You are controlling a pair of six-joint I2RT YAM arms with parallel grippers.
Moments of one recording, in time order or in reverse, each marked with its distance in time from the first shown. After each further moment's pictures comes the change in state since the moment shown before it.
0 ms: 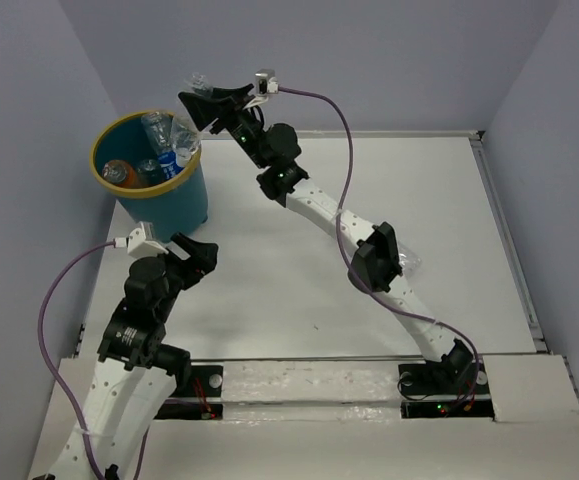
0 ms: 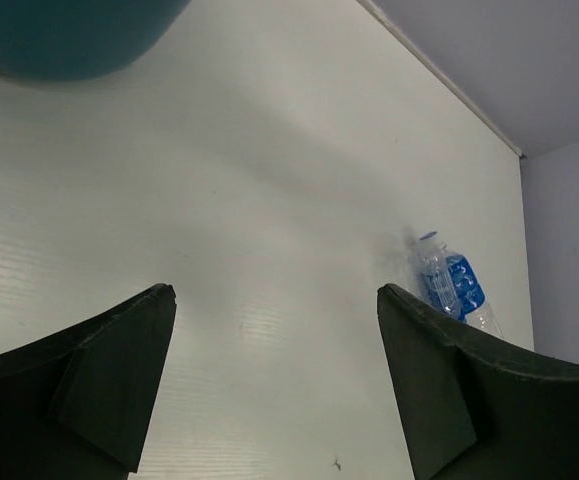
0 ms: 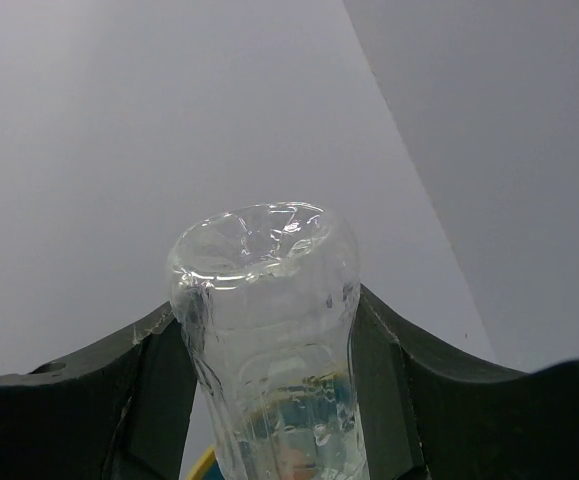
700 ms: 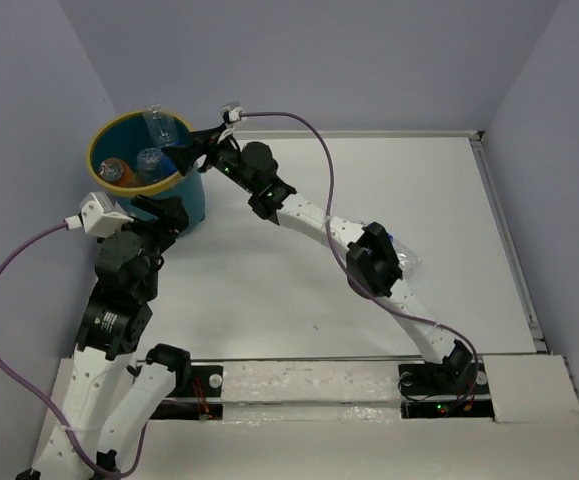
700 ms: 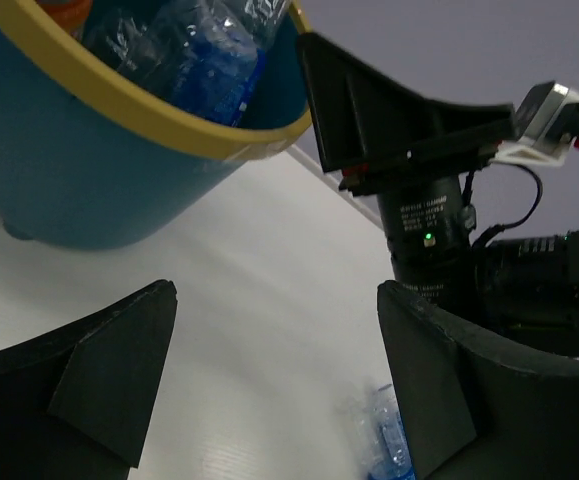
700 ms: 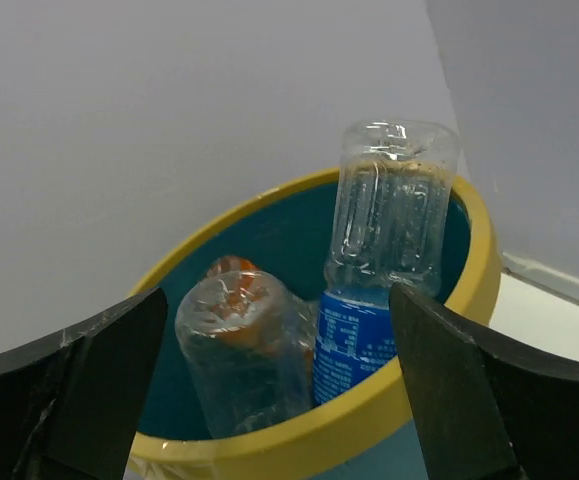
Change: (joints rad) left arm -0.008 0.137 0.279 0.050 -0.273 0.013; right arm 0.064 -0.016 -0.233 -0.089 -0.078 -0.108
